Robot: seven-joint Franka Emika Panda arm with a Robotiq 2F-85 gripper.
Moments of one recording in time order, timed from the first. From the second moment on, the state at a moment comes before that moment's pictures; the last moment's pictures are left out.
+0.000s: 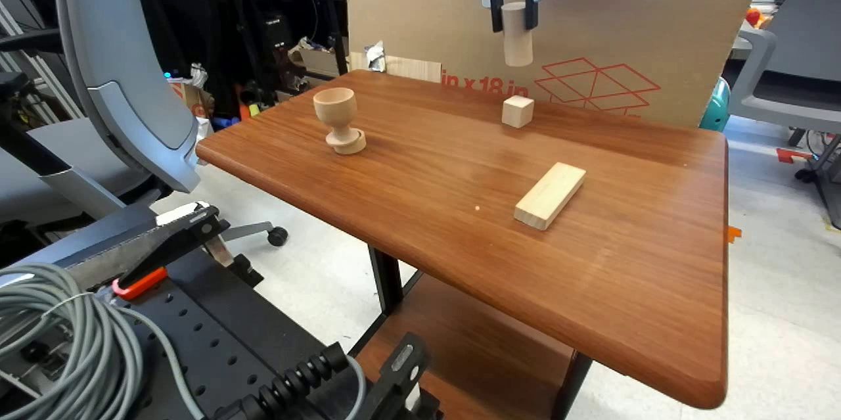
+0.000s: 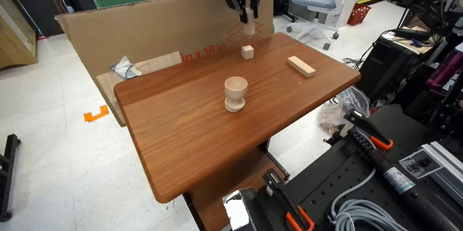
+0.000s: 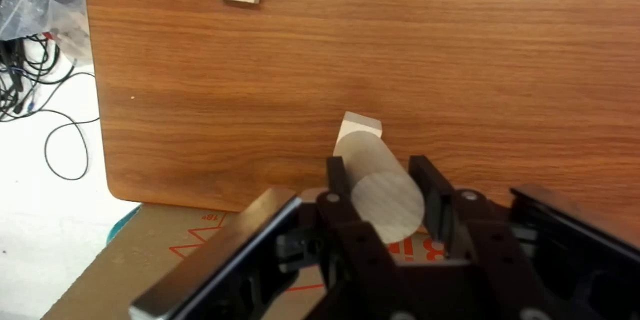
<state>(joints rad) 0.02 0.58 -0.03 -1.60 -0.19 2.13 0.01</state>
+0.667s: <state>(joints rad) 0.02 0.68 -0.03 -1.50 -0.19 2.10 0.02</state>
